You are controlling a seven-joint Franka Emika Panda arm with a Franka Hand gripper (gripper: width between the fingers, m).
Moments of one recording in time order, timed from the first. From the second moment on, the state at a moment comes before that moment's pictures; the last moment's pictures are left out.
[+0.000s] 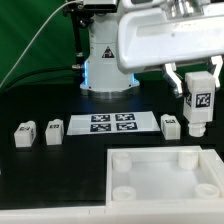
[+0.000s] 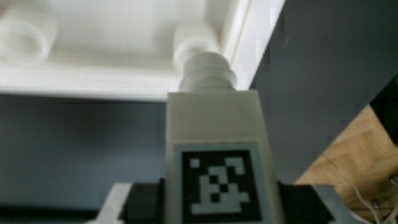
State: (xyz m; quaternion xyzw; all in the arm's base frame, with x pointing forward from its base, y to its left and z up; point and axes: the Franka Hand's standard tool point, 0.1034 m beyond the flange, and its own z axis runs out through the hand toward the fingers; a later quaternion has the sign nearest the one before) arm 0.587 0.105 0.161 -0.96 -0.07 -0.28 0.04
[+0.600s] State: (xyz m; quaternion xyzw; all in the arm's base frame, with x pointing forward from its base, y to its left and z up) arm 0.621 0.112 0.139 -0.95 -0.07 -0.29 0.05
